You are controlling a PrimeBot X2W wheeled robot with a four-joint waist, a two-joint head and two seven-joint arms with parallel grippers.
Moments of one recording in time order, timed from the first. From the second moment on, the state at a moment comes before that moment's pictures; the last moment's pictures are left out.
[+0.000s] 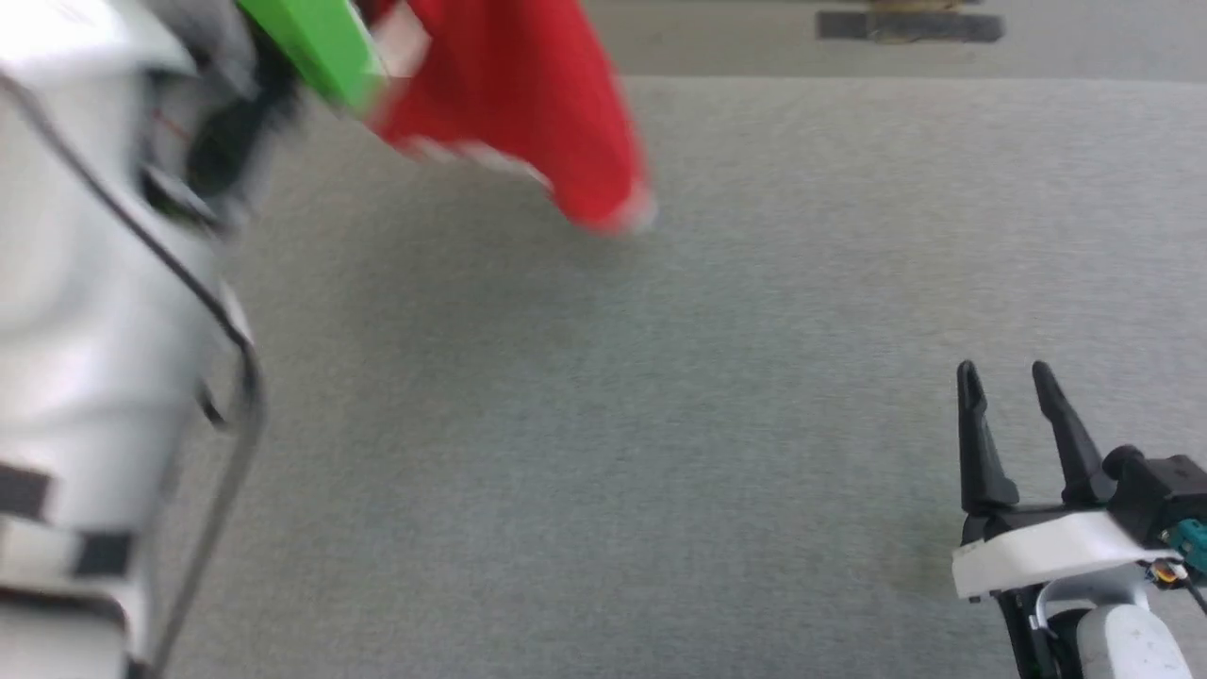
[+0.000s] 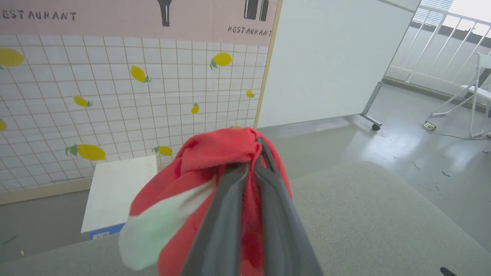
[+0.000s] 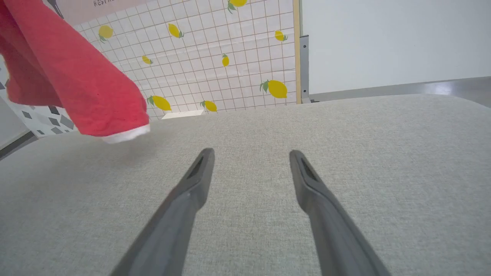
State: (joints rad) left arm -1.06 0.40 -0.42 0.26 -0.87 -0.09 0.37; right arm -0.06 -0.05 -0.08 0.08 0.19 0.13 -0.20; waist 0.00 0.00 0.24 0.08
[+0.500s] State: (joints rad) left arm -0.45 0.30 -0.69 0.38 -0.93 -0.03 0.47; right arm -0.06 -0.05 -0.05 0.15 0.24 0.13 -0.23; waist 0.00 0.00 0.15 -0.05
